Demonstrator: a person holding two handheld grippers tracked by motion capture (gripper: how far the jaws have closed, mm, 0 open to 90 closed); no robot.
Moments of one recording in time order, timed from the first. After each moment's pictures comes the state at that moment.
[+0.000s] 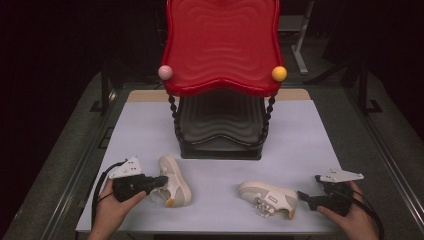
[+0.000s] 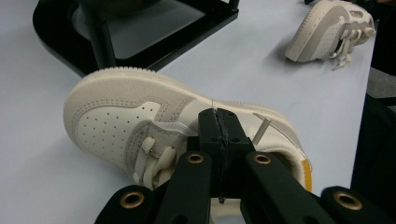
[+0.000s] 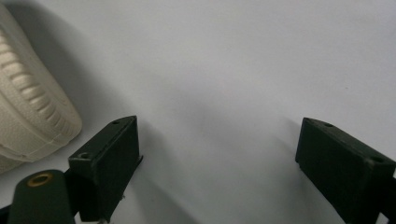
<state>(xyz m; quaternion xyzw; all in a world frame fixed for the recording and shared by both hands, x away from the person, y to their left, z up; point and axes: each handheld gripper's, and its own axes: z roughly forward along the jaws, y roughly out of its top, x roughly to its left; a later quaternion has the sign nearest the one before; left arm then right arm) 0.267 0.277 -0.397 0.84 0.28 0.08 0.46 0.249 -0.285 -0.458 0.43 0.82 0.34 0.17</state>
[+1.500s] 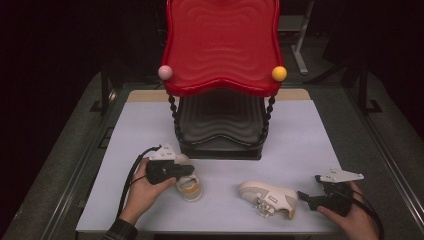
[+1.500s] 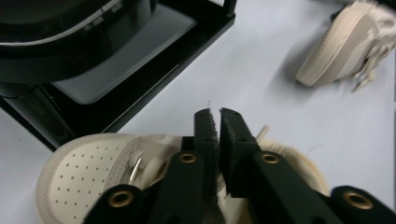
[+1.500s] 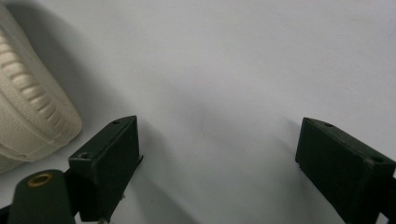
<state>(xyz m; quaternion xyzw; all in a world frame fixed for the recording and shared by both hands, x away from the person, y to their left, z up) 0.308 0.211 -0.397 0.86 0.26 0.06 0.44 0.249 -0.285 -0.458 0.43 0.82 0.35 0.17</state>
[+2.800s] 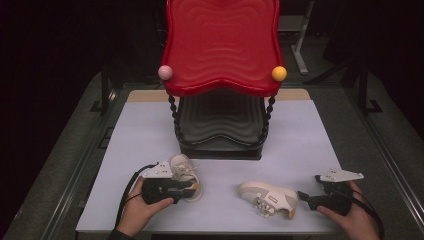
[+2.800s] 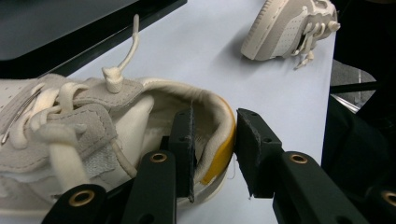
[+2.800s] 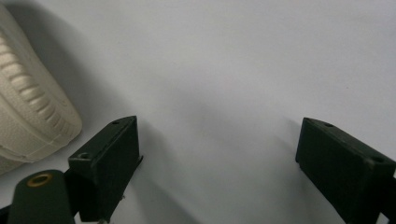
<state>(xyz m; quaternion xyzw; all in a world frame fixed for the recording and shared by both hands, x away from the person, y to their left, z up) 0.269 0.215 -0.416 0.85 0.25 0.00 0.46 0.250 -0.285 -0.458 0.43 0.82 0.34 0.17</state>
